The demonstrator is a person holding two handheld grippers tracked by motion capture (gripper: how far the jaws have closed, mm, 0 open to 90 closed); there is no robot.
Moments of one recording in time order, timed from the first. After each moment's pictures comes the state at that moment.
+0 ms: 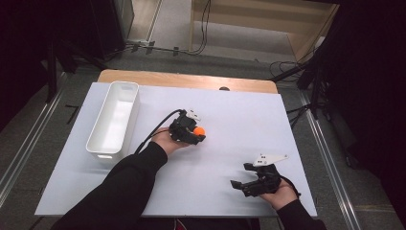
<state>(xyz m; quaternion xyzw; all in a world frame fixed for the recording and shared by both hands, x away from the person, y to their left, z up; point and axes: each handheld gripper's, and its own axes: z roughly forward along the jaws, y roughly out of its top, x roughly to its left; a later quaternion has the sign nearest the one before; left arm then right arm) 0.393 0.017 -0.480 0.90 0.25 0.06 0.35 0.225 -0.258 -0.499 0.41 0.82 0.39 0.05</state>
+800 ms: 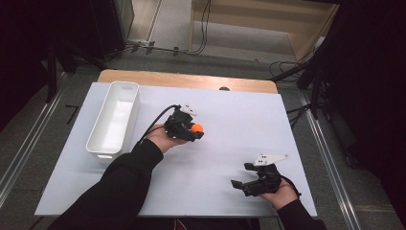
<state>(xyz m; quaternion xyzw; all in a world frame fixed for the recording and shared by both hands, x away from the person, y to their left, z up) 0.387 0.029 -0.451 0.90 0.26 0.04 0.36 0.226 -0.260 -0.500 0.41 0.82 0.39 0.05</state>
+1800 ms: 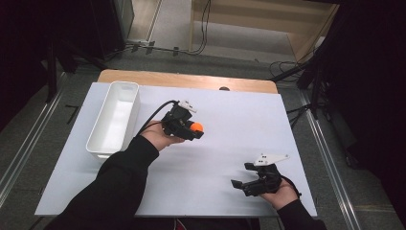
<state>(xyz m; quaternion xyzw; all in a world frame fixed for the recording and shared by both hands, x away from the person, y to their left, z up) 0.377 0.034 -0.415 0.90 0.24 0.02 0.35 0.226 -0.260 -0.499 0.41 0.82 0.39 0.05</state>
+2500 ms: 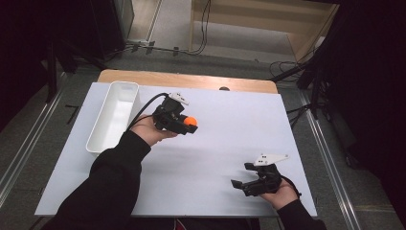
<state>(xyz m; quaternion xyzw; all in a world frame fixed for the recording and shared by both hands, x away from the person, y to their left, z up) 0.380 0.054 -0.390 0.90 0.26 0.02 0.36 0.226 -0.260 -0.499 0.41 0.82 0.39 0.05</state>
